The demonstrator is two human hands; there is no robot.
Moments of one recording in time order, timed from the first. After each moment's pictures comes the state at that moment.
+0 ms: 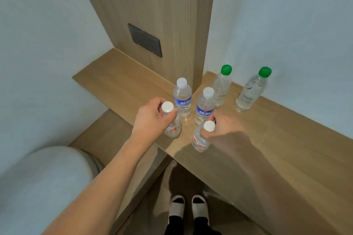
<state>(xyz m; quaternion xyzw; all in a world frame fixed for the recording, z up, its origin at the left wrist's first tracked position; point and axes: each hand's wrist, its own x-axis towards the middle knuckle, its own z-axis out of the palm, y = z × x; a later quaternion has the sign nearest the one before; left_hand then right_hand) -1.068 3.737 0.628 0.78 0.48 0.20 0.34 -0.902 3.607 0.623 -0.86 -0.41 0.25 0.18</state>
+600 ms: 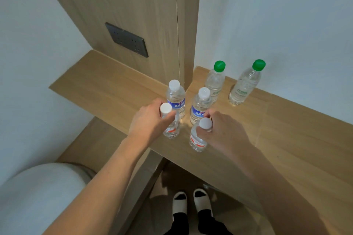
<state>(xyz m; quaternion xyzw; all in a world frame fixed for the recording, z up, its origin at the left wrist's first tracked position) -1.045 3.775 0.617 0.84 0.45 0.04 0.29 -0.909 3.620 0.624 -0.87 -0.40 0.22 0.17</state>
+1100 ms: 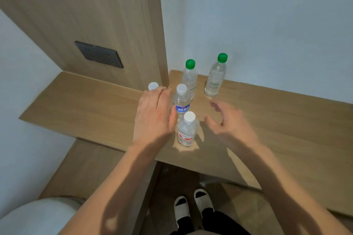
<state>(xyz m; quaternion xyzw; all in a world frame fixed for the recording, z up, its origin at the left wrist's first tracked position) -1.040 3.731 0.638 0.94 0.18 0.26 0.12 -0.926 3.556 0.651 -0.89 -0.31 0.17 0.28</state>
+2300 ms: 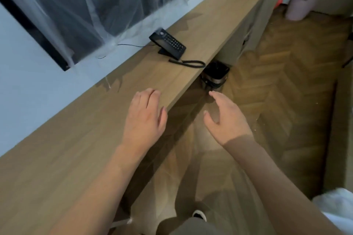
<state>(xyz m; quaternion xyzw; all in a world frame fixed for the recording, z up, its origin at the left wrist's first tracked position) -0.958 3.097 0.666 0.89 -0.39 0.15 0.17 -1.087 2.922 0.678 -0.91 0.25 -0.12 0.30</state>
